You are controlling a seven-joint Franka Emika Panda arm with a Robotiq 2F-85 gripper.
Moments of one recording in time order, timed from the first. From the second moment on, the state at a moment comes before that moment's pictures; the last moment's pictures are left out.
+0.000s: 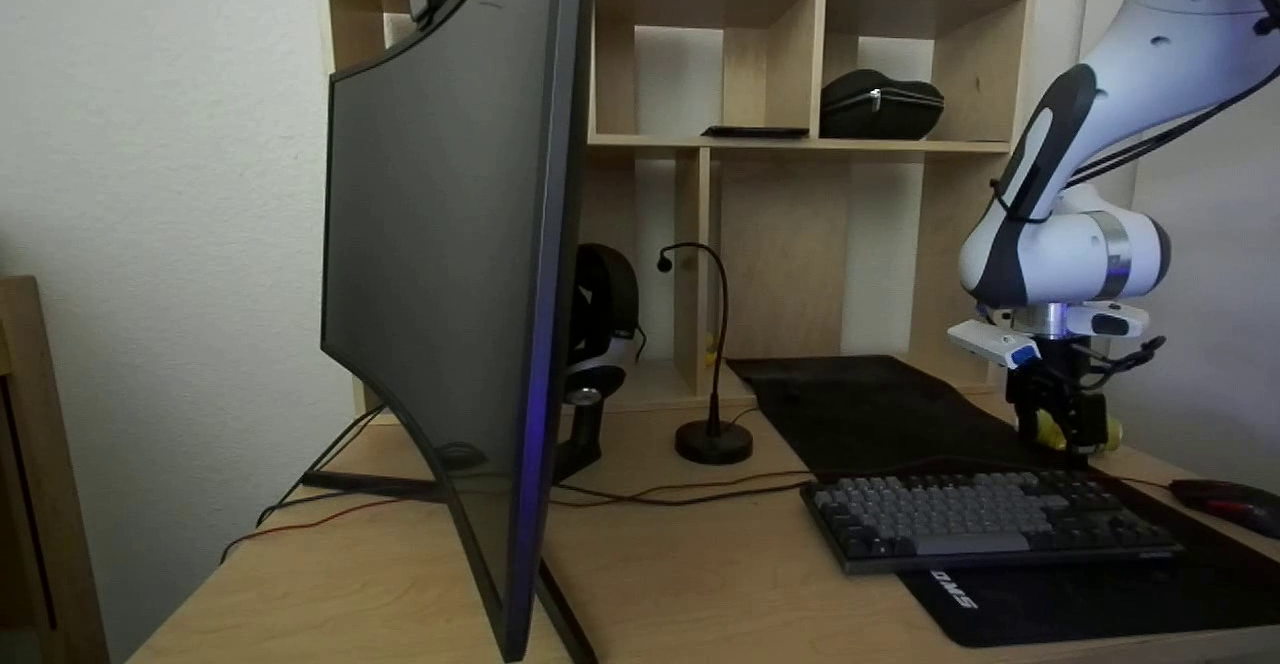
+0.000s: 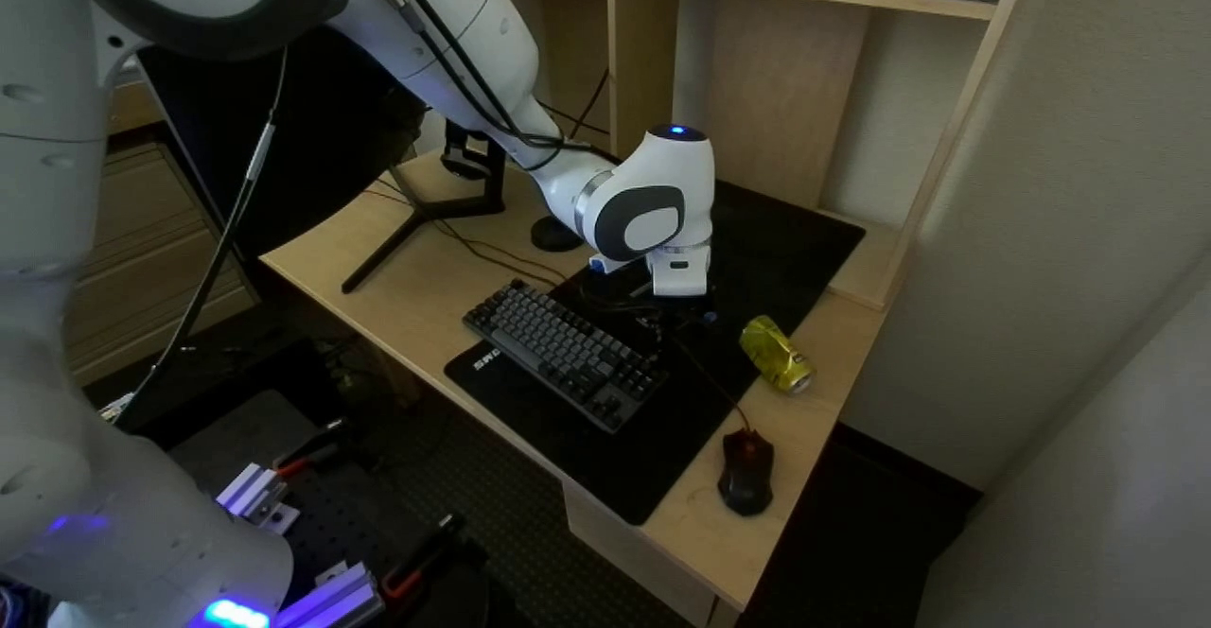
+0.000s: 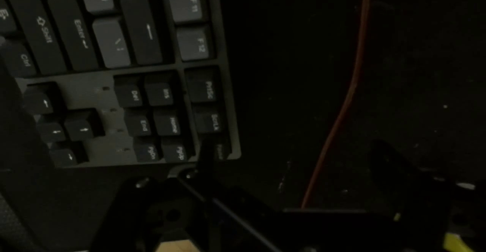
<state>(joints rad) -0.09 0.58 -0.28 -1.98 0.07 2.56 1.40</state>
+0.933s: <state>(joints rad) -0.07 0.58 -0.30 -1.98 0.07 2.55 1.50</state>
